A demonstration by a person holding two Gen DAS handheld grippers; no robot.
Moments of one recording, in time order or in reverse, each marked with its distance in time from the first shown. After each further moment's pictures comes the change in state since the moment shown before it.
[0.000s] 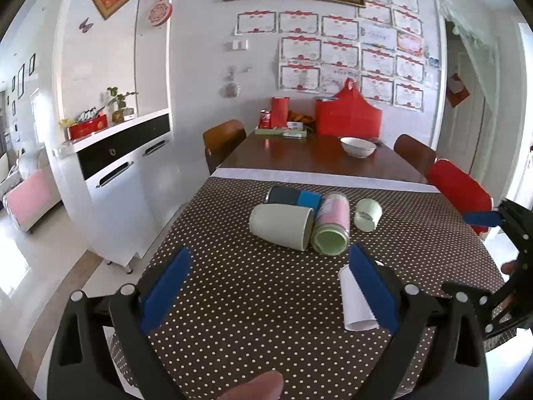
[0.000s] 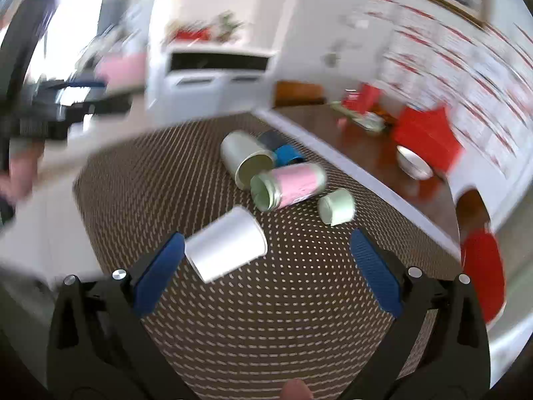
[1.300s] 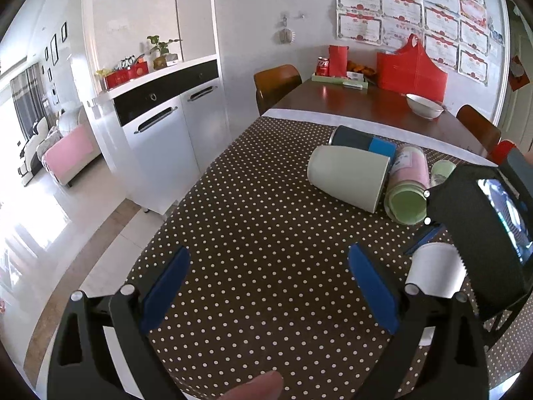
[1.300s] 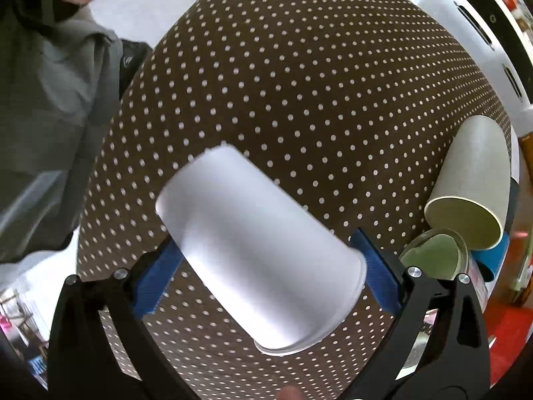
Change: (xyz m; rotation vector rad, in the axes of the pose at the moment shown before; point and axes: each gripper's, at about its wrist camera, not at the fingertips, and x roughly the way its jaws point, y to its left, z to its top) left arm 0.087 0.027 -0.029 -0.088 0.218 0.223; right arm 0.178 0.055 0.031 -0.890 0.487 0.632
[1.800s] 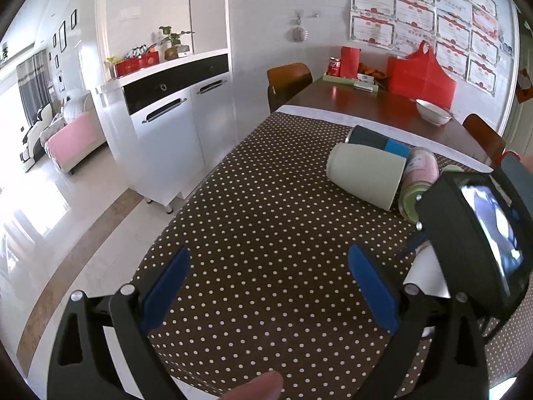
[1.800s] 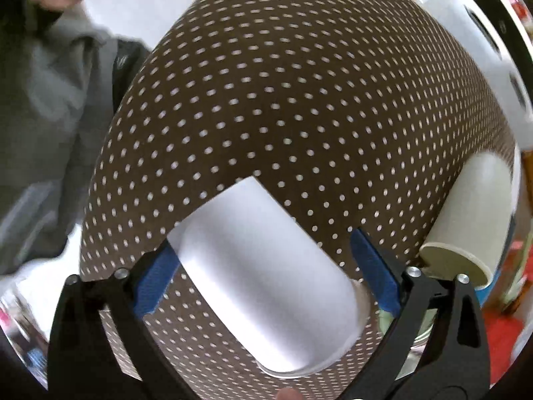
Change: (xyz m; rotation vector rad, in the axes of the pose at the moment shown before) left arm -0.002 0.028 -0.010 -0.048 0.010 0.006; right arm 0.012 -0.013 0.055 0.056 0.046 -0.001
